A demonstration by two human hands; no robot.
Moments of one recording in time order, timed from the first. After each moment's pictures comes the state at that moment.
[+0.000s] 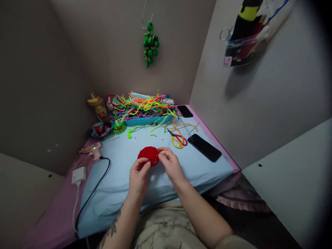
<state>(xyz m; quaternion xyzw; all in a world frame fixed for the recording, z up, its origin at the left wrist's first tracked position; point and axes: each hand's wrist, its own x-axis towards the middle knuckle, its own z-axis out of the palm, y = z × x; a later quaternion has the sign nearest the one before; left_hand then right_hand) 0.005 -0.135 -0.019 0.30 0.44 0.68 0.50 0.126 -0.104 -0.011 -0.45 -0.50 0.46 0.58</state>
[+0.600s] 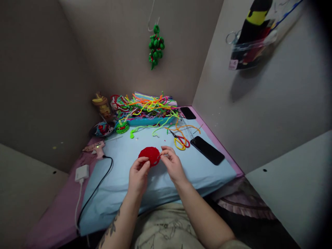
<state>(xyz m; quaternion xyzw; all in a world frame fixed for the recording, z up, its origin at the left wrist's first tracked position) -0.003 -0.133 -0.010 0.28 0.42 0.68 0.53 0.127 -0.103 -0.011 -0.43 -0.52 0.46 0.57</state>
